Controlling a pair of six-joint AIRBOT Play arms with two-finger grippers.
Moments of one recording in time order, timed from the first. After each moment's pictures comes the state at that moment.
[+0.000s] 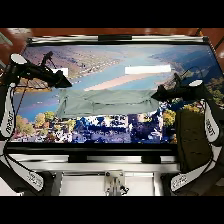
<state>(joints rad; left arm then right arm) 0.08 -1.89 1.87 0.78 -1.48 -1.32 -0.22 -1.80 1.41 -0.68 1.17 1.22</state>
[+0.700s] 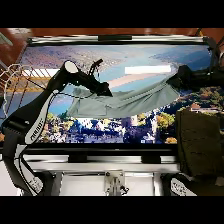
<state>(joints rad) -0.37 -1.95 1.86 0.72 -1.25 -1.30 -0.22 -1.21 1.41 -0.85 1.37 1.46</state>
